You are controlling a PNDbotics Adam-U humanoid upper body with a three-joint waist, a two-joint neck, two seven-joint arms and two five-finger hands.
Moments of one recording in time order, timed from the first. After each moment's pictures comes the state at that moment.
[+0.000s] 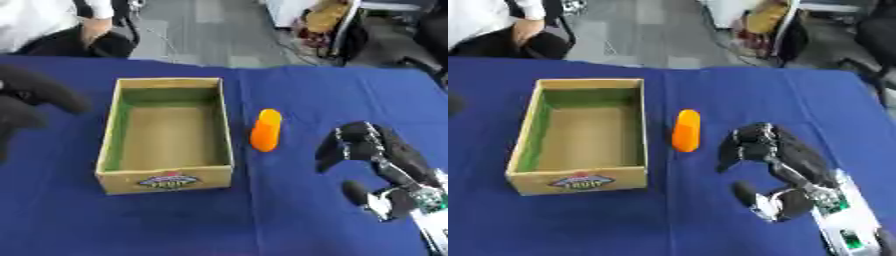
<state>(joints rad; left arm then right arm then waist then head) -0.42 0.49 -0.19 -1.99 0.28 -0.55 -0.35 -0.05 -0.41 -0.06 -1.98 0.49 -0.79 0.32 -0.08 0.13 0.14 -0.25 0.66</state>
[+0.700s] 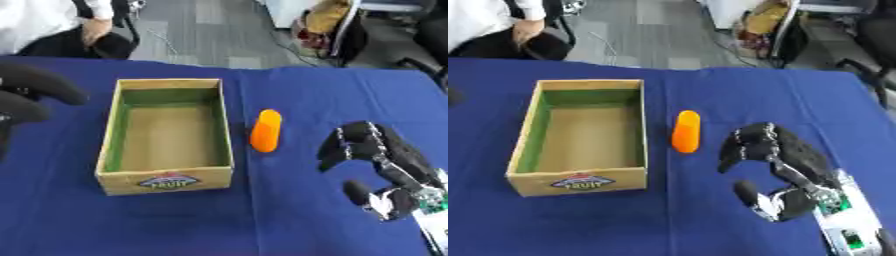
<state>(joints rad) -0.42 0.49 -0.19 -1.99 0.26 -0.55 -0.34 -0.05 -0.41 -0.06 -1.98 0.50 -0.79 0.32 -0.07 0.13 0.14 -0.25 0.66</state>
